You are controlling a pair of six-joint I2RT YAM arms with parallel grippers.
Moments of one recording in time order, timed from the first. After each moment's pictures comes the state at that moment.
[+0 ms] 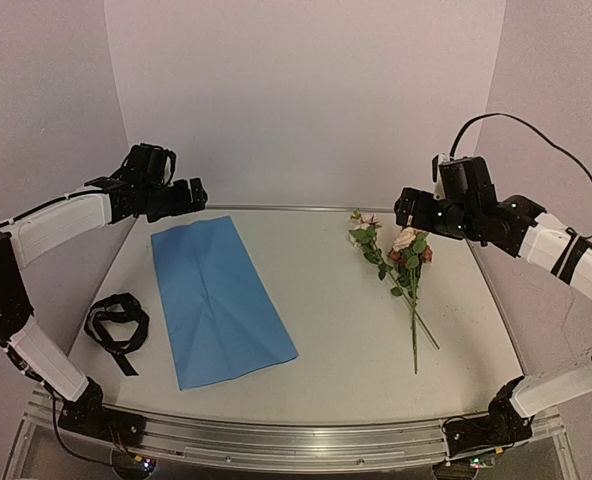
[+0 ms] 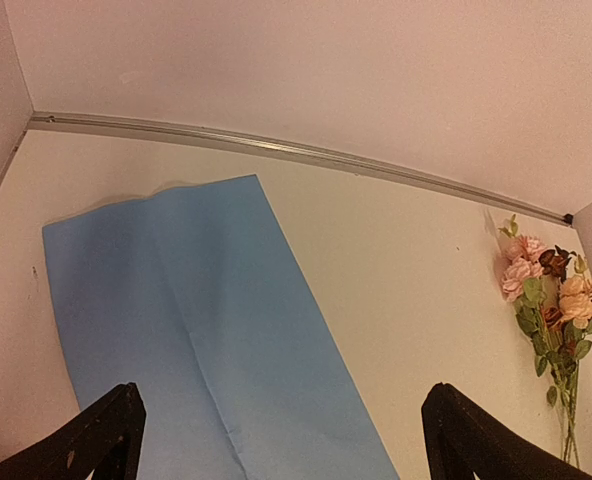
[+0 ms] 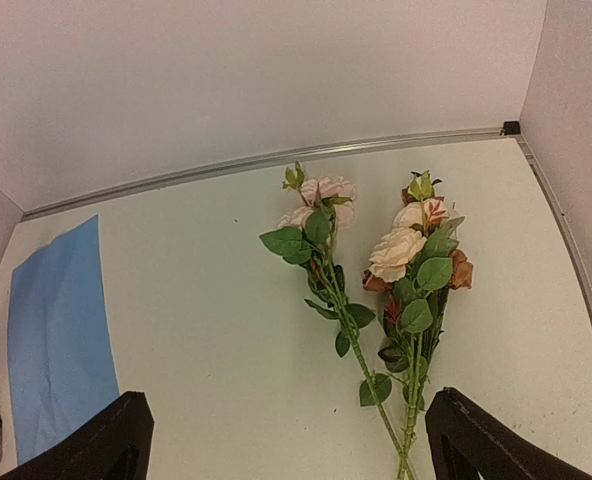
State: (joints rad) left arm -0.40 1.54 1.32 -0.36 -0.11 -0.43; right arm 0.60 1.29 1.23 -0.51 0.37 0.49
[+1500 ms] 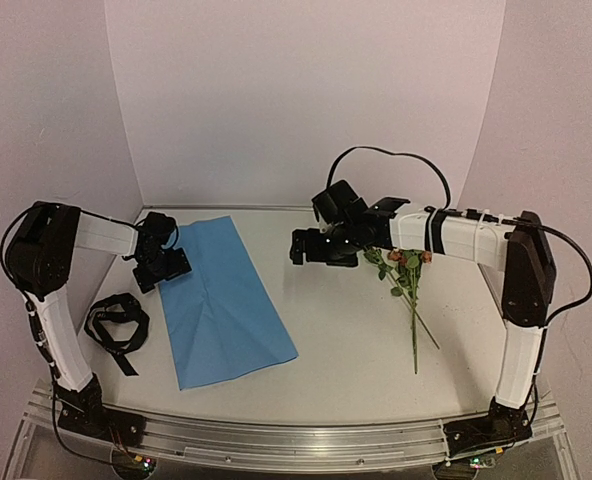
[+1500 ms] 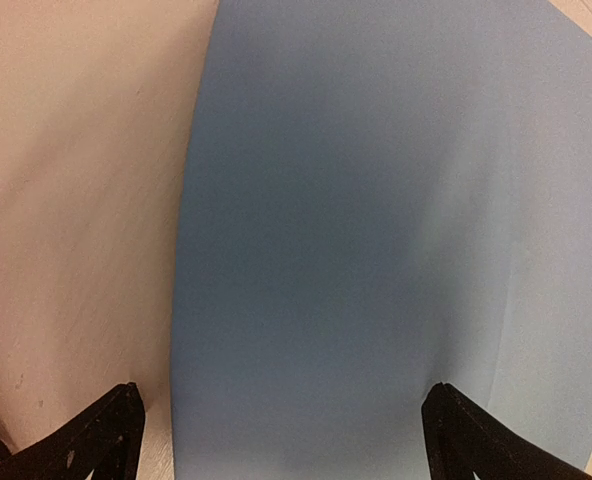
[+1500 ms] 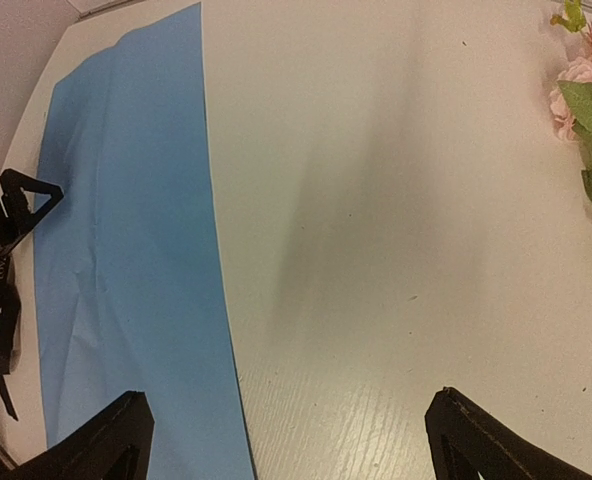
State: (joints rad) left arm -0.25 1.87 1.08 -0.29 -0.17 -0.75; right arm 0.82 1.96 1.63 -0.53 0.13 0.59
